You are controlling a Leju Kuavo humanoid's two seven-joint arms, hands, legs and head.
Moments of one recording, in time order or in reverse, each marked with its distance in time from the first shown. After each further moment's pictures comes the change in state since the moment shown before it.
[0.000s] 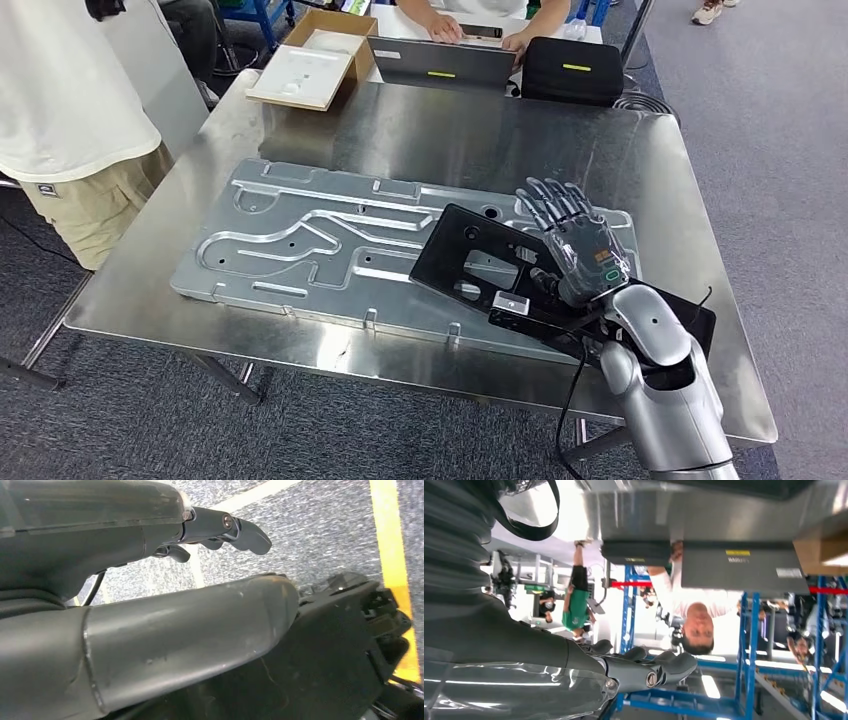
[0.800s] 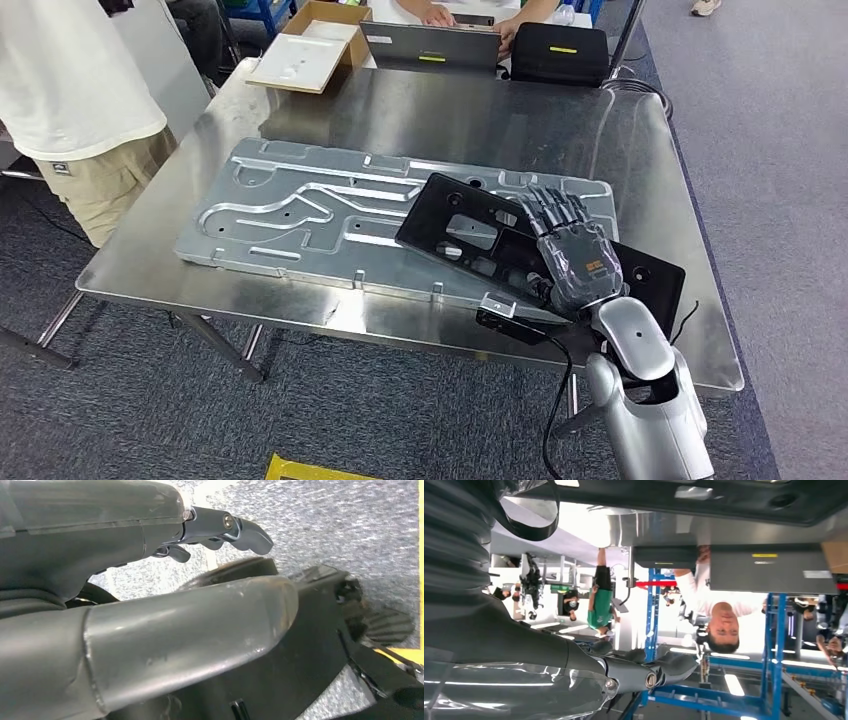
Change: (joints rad) left arm 0.007 0.000 -0.035 -0.005 0.093 0.052 0.036; right arm 0.034 0.104 -0.024 -0.024 0.131 -0.014 0.052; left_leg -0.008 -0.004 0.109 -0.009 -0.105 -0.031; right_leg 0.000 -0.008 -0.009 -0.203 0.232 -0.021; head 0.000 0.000
